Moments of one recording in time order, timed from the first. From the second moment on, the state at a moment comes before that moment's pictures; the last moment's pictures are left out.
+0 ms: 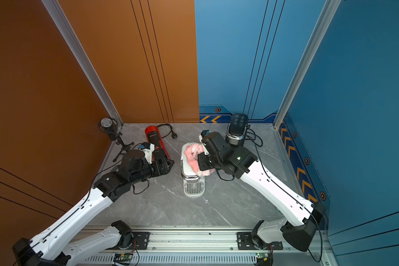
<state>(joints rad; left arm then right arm) -0.56 0.98 0.92 -0.53 0.05 -0.70 0.83 1.41 1.57 -0.97 0.03 0.44</state>
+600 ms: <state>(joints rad) -0.60 1.02 0.92 -0.53 0.01 -0.70 0.78 1.69 1.77 -0.91 -0.04 0.37</state>
